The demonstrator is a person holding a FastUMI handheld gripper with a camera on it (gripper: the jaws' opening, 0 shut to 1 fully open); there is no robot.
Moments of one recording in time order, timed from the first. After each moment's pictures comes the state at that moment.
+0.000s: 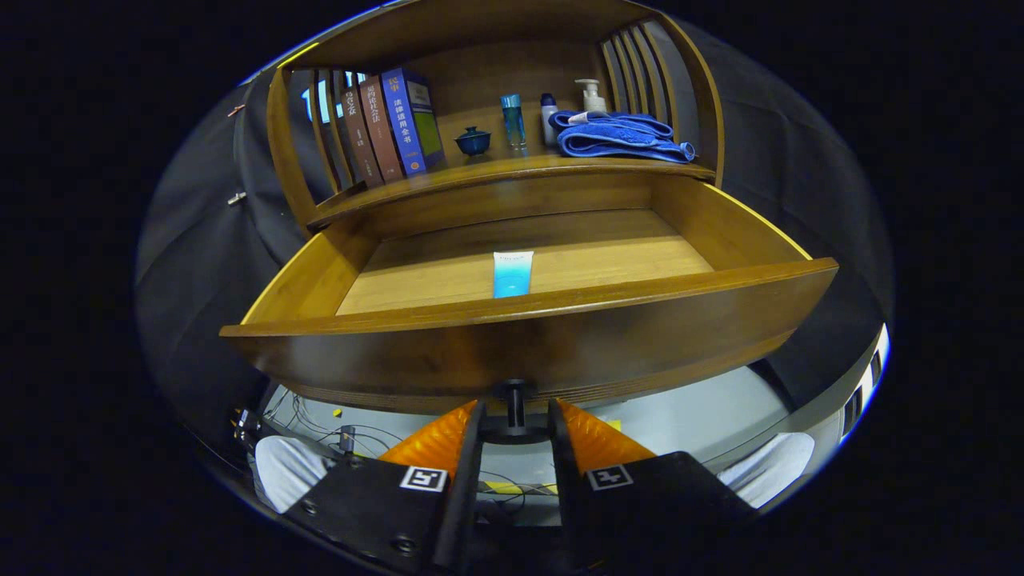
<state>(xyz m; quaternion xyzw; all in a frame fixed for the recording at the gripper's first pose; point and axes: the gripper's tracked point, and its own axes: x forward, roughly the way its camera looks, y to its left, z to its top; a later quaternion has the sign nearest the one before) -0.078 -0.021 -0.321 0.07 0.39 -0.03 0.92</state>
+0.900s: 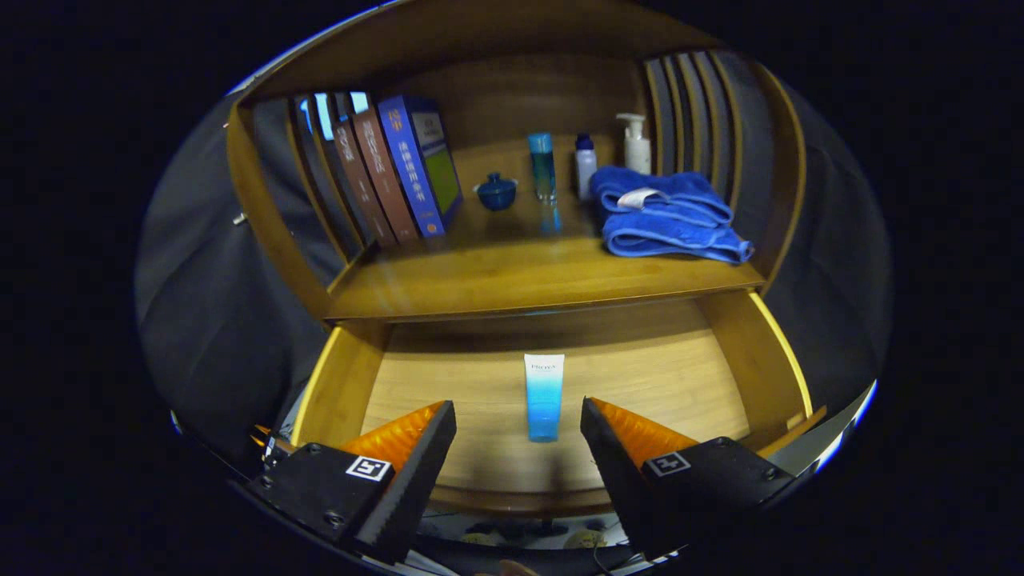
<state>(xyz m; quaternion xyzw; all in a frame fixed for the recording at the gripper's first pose) 0.056 -0.005 -0.251 0.06 0.42 -0.01 0.91</state>
